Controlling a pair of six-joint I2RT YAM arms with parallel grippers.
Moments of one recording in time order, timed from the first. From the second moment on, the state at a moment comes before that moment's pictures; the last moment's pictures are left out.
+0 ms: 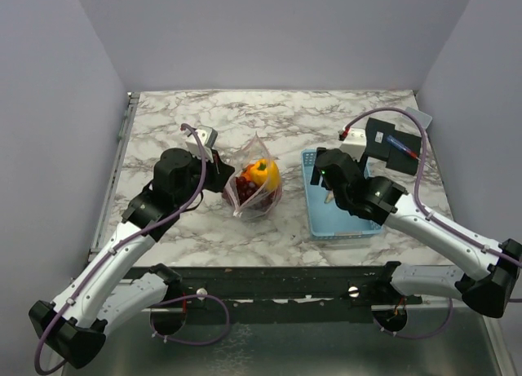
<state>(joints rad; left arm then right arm) -0.55 0.87 0.89 -0.33 0.10 -0.30 0.89 1.15 1.10 -0.64 0.79 0.63</state>
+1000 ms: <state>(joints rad) -0.55 0.83 0.87 -0.32 0.10 -0.31 0.46 1.51 0.95 -0.46 0.57 0.79</state>
